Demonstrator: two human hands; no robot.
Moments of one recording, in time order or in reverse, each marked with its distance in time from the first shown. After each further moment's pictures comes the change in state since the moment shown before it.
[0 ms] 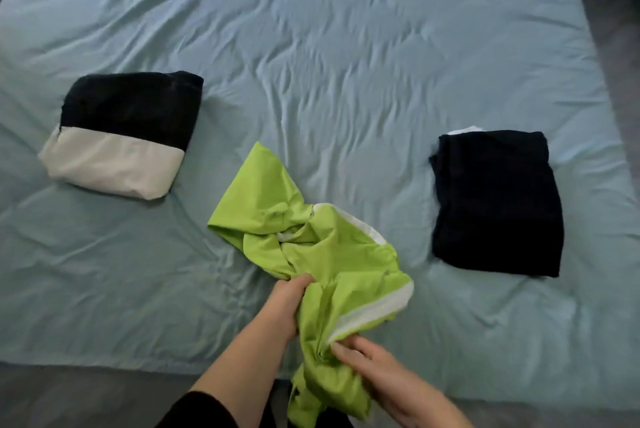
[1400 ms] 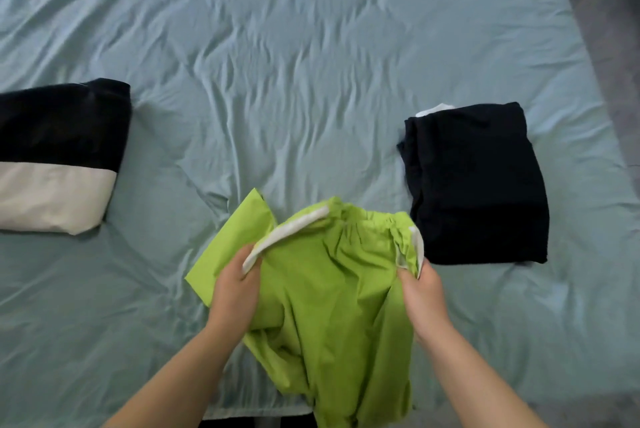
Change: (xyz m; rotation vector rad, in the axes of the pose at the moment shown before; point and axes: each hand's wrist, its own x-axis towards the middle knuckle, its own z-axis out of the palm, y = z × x) left_hand 0.034 0.031 0.020 0.693 0.211 0.829; right_hand 0.062 -0.057 -0.133 -0.003 0.805 -0.373
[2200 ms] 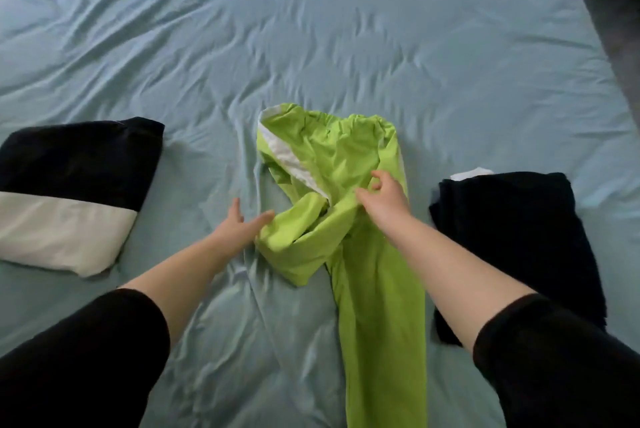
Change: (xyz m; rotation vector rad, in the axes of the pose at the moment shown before) left_hand 0.188 0.049 -0.038 0.058 -0.186 -0.347; right_hand 0.130 -0.185 0.128 -0.402 -0.216 -0.275
